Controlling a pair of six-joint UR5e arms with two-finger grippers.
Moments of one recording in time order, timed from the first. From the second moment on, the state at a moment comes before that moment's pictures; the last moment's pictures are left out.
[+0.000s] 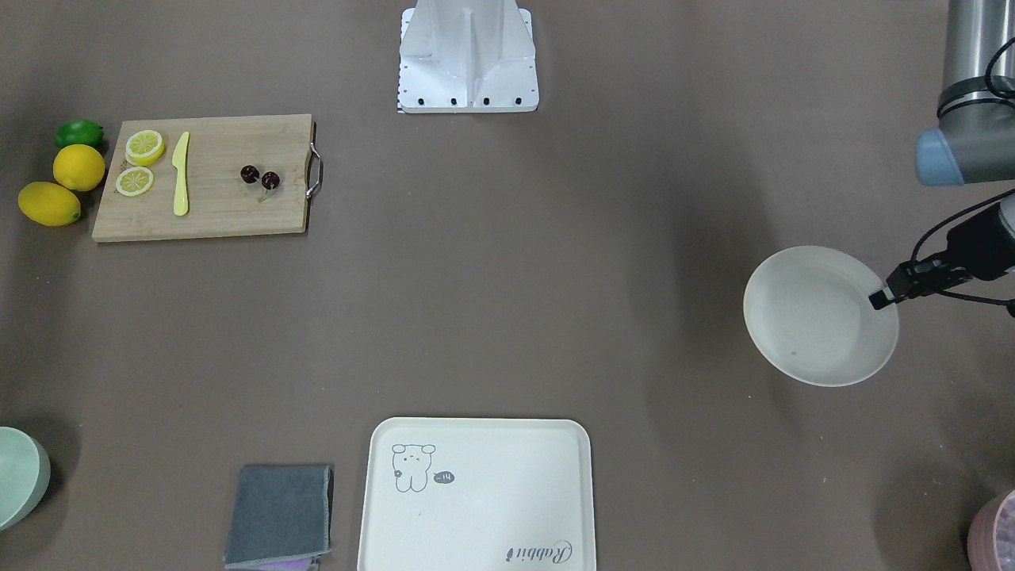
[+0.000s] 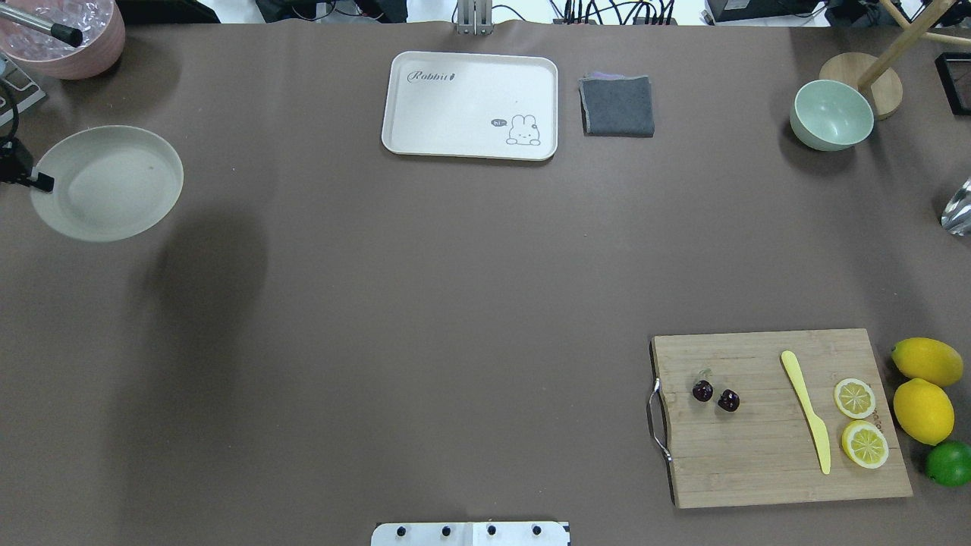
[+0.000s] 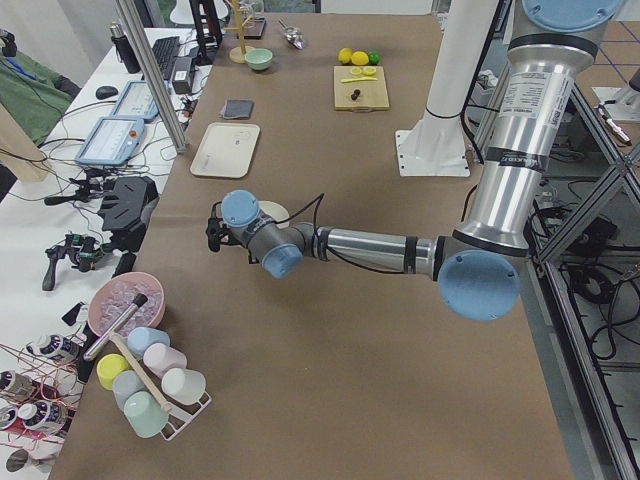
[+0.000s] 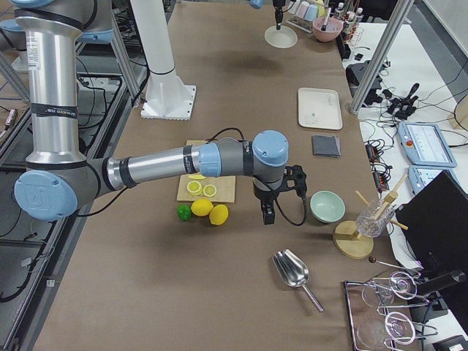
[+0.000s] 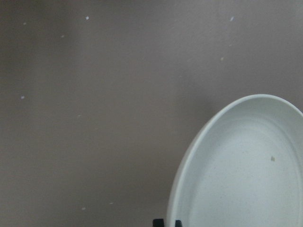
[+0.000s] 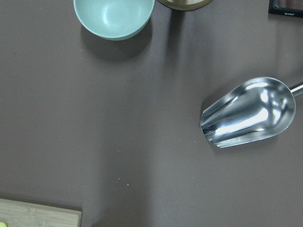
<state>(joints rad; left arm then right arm) -1.18 -1.80 -1.45 -2.27 -2.47 -1.03 1.55 -1.60 1.83 -1.69 2.40 -0.05</state>
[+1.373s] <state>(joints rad) -0.43 -2.13 -1.62 -2.15 -1.66 -1.91 1.01 -1.41 2.01 -1.51 2.34 0.74</state>
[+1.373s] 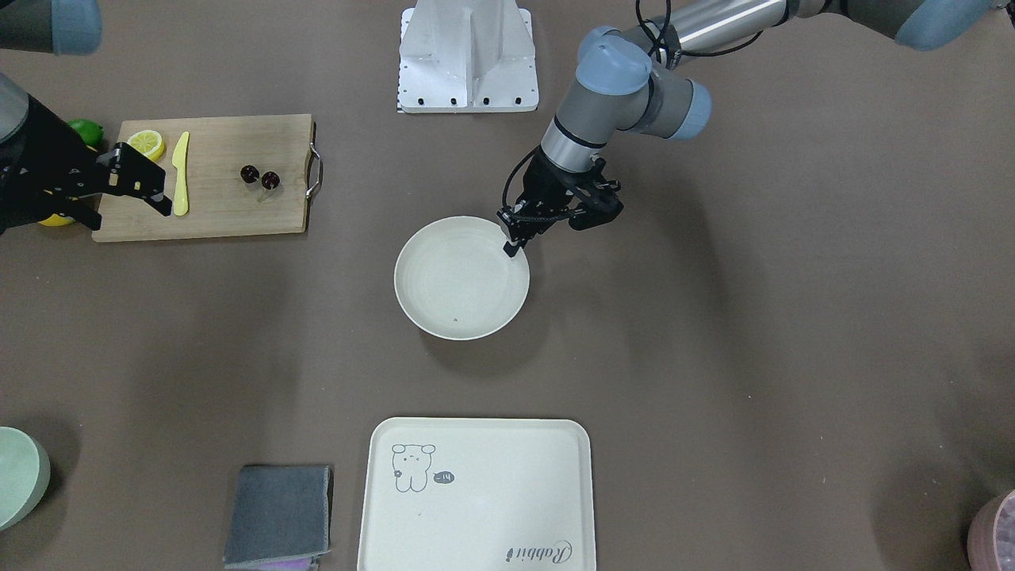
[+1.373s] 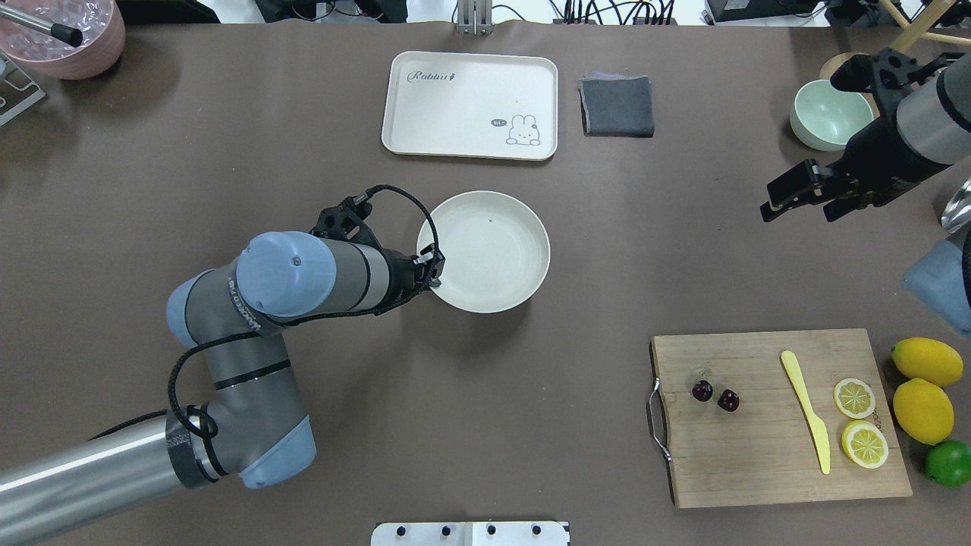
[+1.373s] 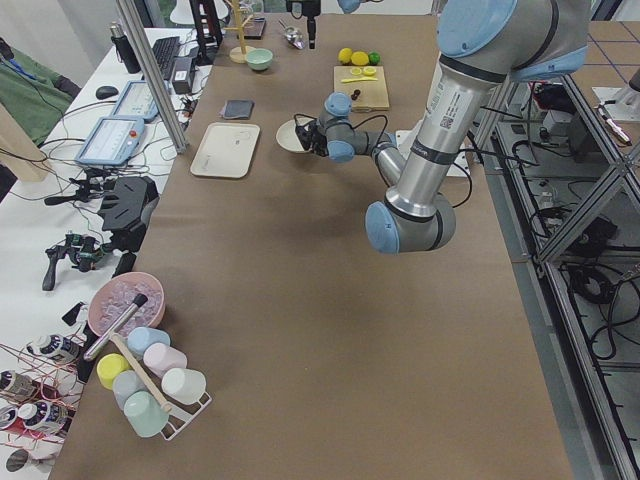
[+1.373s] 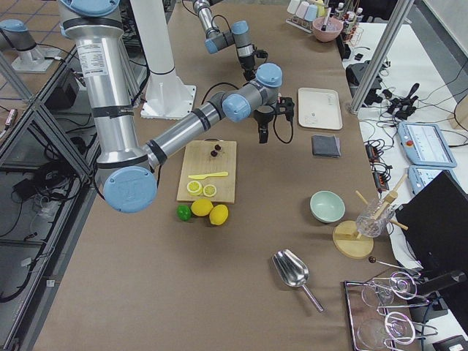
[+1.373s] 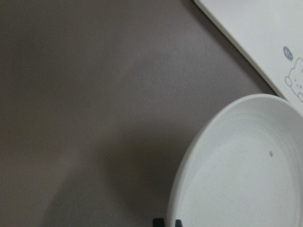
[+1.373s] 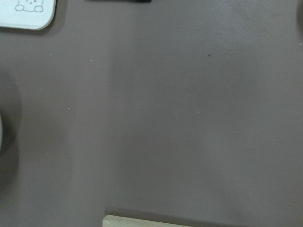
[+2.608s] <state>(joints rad) -0.47 -2.10 -1.65 -2.12 -1.63 -1.83 0.74 -1.49 2.03 -1.39 2.21 0.78</state>
